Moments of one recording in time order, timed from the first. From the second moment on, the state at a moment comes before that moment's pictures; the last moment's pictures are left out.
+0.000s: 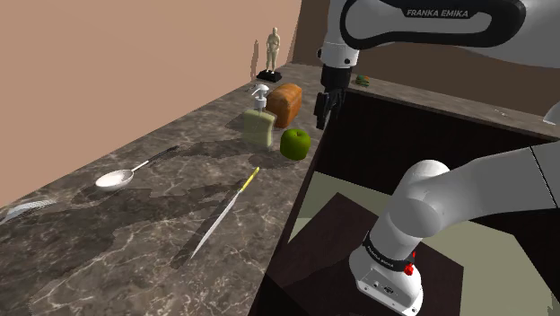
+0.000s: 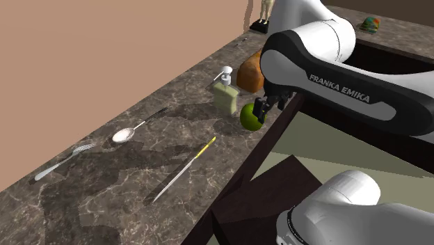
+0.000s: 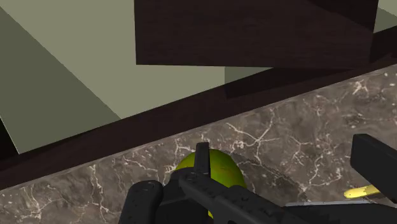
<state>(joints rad) 0.00 -0.76 -0.03 -2.44 -0.06 1.60 -0.11</state>
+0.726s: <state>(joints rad) 0.03 -0.50 -0.08 -2.36 -0.08 1.92 -0.23</state>
